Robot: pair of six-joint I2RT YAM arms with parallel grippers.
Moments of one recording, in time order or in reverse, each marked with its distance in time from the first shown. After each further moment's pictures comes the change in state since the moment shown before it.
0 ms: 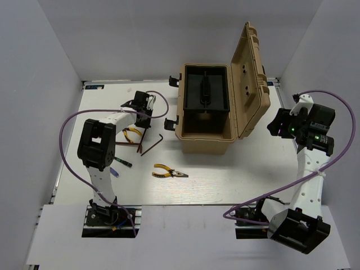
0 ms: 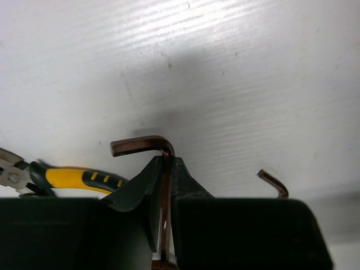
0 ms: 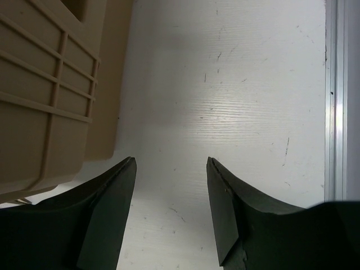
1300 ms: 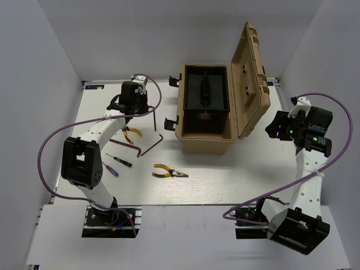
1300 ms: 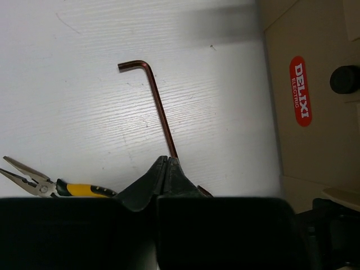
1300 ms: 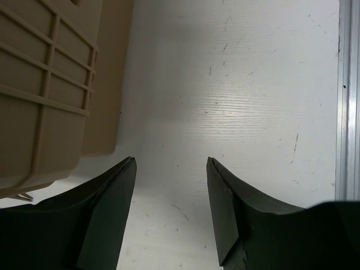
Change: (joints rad) left arm 0.019 -0.284 -0.060 0.184 0.089 -0.128; right arm 0.000 -0.008 -0.046 0.013 -0.013 0.000
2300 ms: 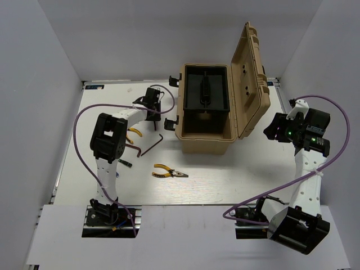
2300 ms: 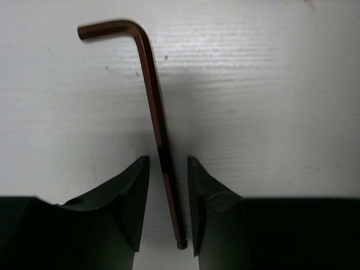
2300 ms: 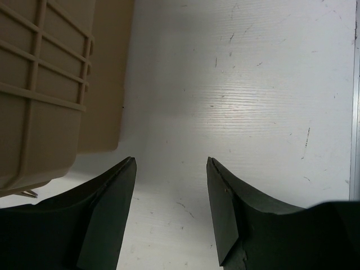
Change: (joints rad) left arm -0.082 0.459 0.248 -0.077 -0.211 -0.080; right arm 0.000 0.003 -0.035 0.009 -0.013 0.013
